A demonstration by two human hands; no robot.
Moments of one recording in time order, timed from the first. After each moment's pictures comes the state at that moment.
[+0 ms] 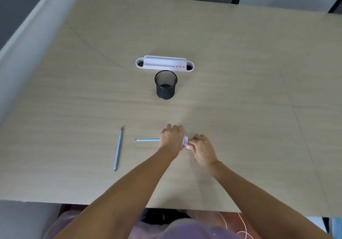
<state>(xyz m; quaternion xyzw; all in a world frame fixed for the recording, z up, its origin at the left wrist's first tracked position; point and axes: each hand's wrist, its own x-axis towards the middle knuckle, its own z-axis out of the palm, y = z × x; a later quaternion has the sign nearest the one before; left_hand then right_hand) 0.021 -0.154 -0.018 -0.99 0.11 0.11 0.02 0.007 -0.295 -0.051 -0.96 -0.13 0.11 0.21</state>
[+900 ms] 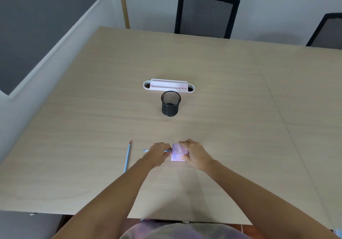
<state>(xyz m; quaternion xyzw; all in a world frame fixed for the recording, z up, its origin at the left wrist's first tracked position) 0.011 -0.068 -0.017 -0.92 0.07 0.21 -0.32 0.024 -0.257 -0.004 -0.94 -0.20 0.16 0.22</state>
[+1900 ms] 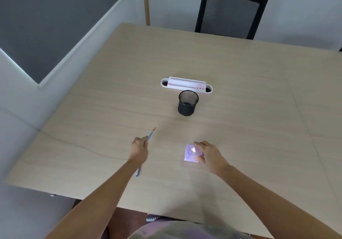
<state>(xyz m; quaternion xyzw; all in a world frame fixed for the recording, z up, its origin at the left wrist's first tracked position) -0.015 0.018 -0.019 -0.92 -0.19 0.05 -0.34 0.020 -0.263 -0.005 -0.94 -0.21 0.13 0.23</state>
